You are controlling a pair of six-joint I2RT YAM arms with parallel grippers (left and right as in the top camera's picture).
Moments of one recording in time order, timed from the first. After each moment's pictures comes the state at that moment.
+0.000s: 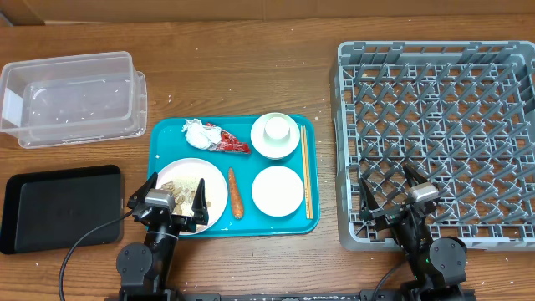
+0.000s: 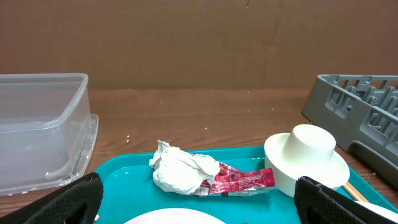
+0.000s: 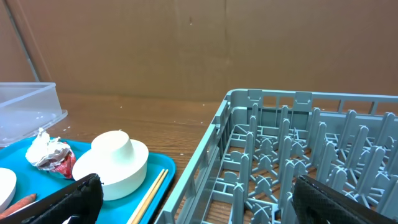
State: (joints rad) left arm 0.02 0.02 0.01 -0.06 0.19 -0.07; right arm 0.20 0.01 0.02 -0.03 -0.12 0.07
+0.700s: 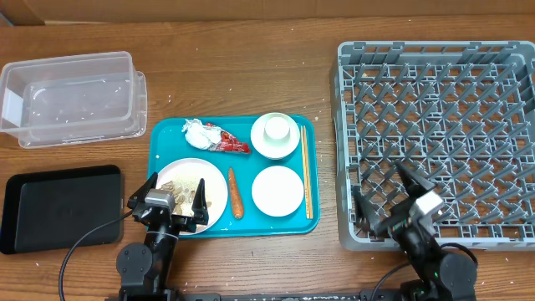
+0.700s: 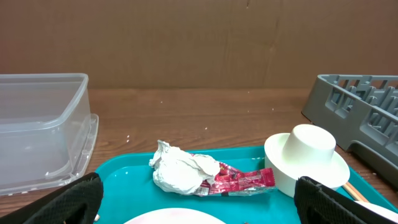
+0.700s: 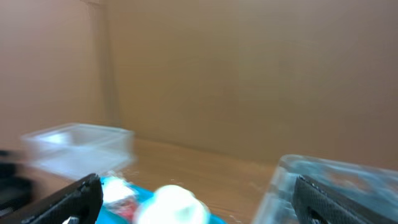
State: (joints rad) left arm 0.02 0.02 0.01 -0.06 0.19 -0.07; right arm 0.20 0.01 0.02 0.27 -0.41 0.15
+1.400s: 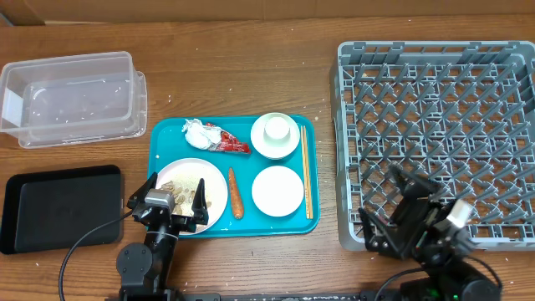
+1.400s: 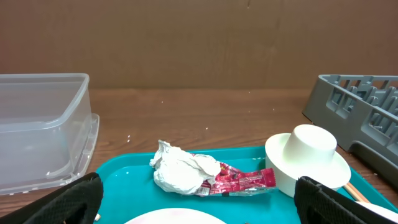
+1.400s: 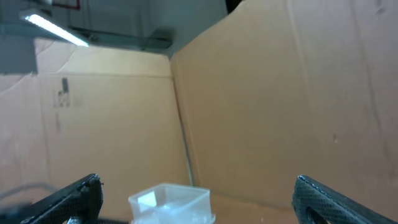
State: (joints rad) left arm 0.02 0.02 0.01 -0.06 0.19 -0.07; right arm 0.20 0.12 0.14 0.54 -0.50 0.51
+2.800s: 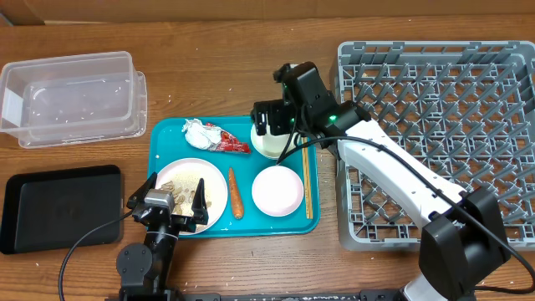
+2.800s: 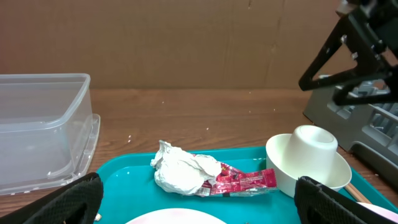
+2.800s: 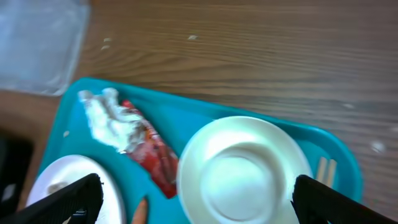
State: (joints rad) left arm 0.02 0.02 0.01 -0.06 0.18 -0.07; right arm 0.58 1.78 1.39 -0.49 -0.10 0.44
